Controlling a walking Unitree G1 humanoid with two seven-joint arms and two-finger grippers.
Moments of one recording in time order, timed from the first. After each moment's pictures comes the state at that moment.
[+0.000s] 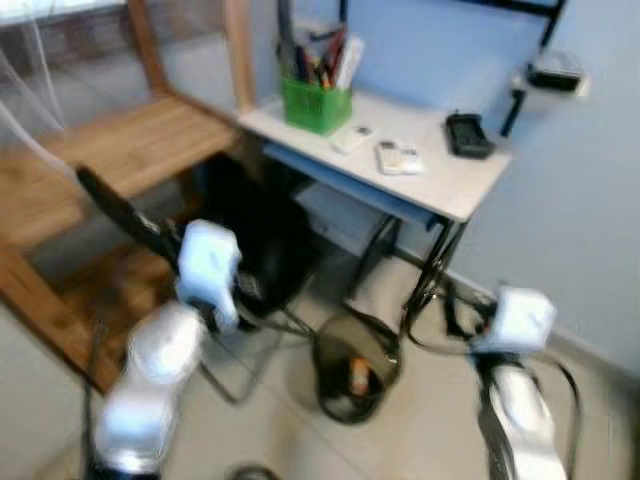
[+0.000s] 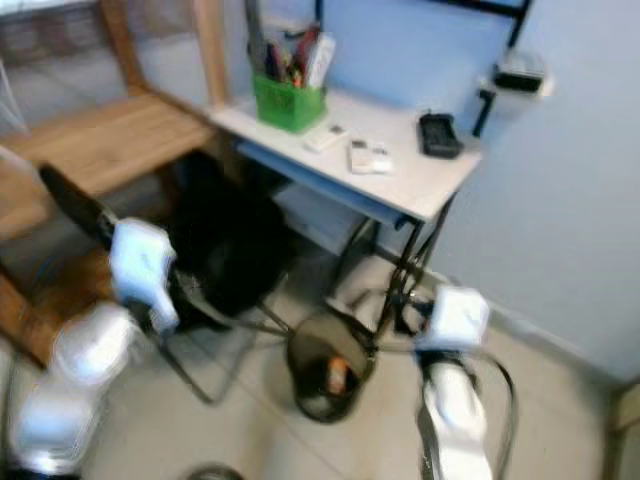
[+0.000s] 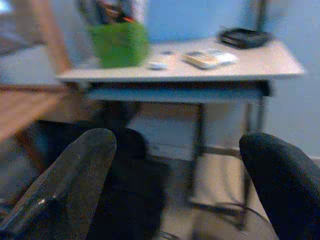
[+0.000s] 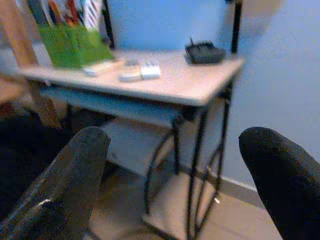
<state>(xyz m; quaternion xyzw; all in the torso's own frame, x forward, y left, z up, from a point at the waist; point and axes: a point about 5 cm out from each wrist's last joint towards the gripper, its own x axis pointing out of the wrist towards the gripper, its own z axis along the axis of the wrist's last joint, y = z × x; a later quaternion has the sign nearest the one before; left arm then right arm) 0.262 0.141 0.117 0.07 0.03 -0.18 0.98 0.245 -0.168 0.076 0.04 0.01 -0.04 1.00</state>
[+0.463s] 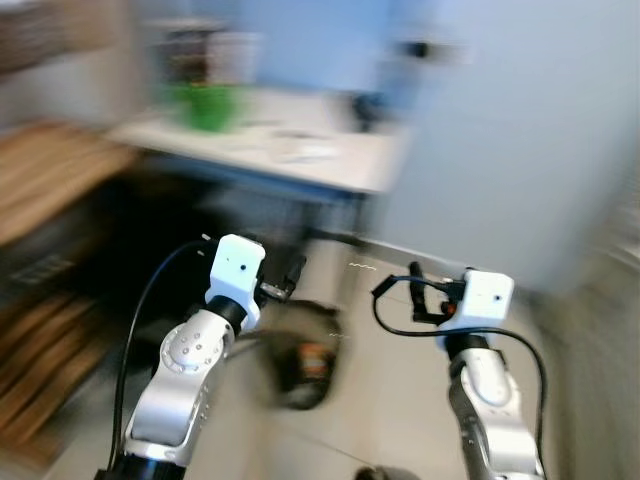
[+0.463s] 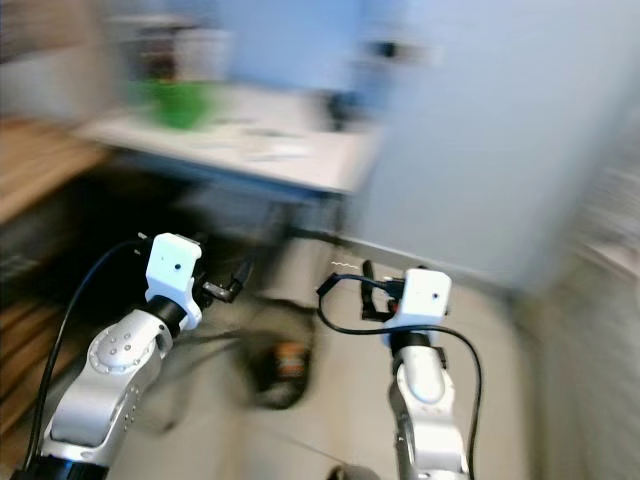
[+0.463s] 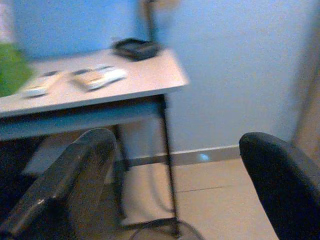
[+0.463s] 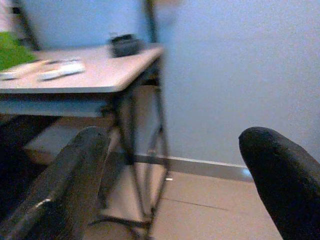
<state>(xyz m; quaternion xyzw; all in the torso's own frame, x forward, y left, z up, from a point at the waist) 0.272 0.130 0.114 0.06 0.03 -0.19 0.98 0.255 -0.143 0.074 0.05 0.03 -0.01 1.00</state>
